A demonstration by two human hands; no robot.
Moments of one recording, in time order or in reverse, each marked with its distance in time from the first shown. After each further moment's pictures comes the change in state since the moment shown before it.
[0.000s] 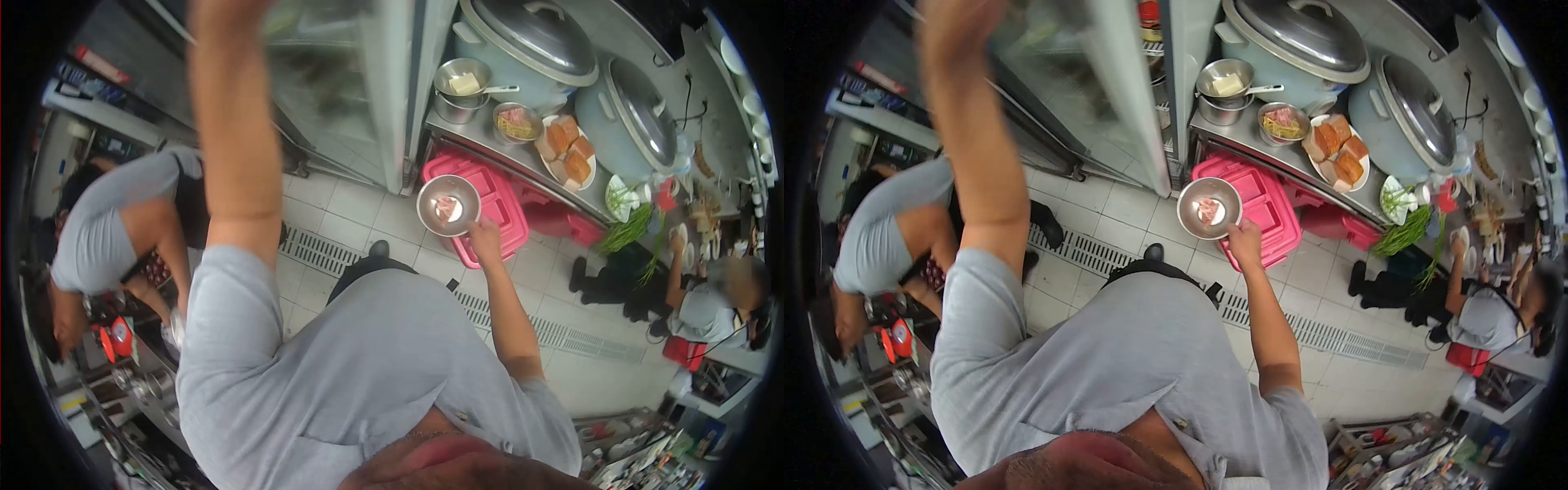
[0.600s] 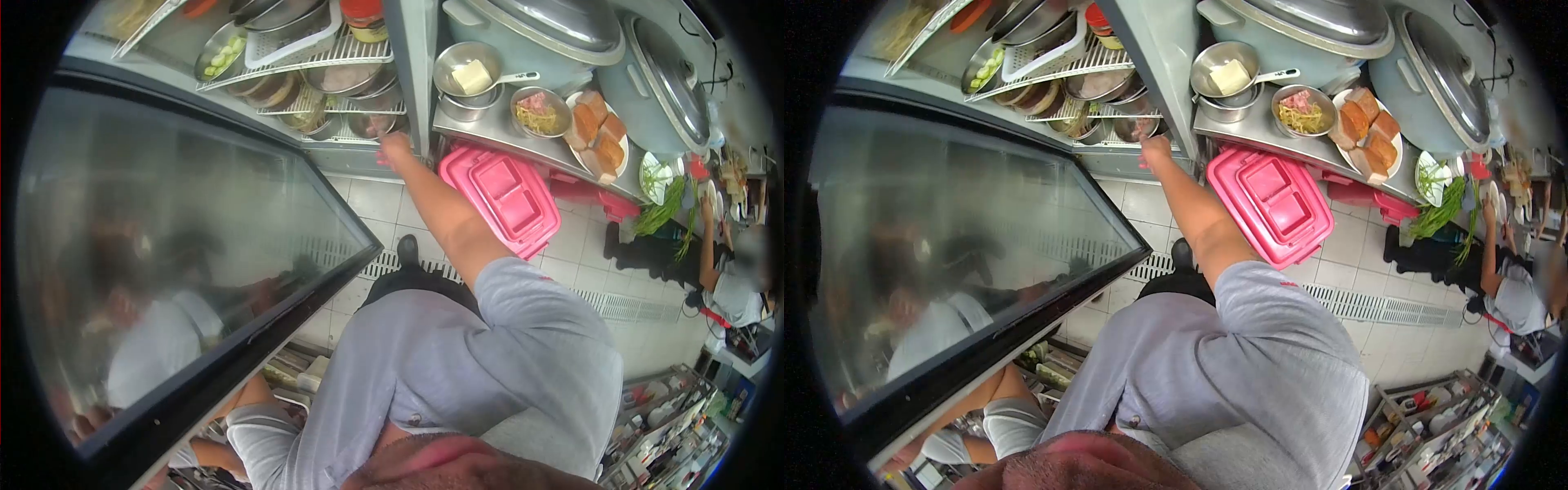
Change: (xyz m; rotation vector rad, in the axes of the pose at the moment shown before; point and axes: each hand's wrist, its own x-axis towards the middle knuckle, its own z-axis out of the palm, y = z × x) left_hand -0.119 -0.005 -0.210 0.121 0.271 0.112; right_hand 0.264 -0.101 0.283 0.468 -0.166 0.402
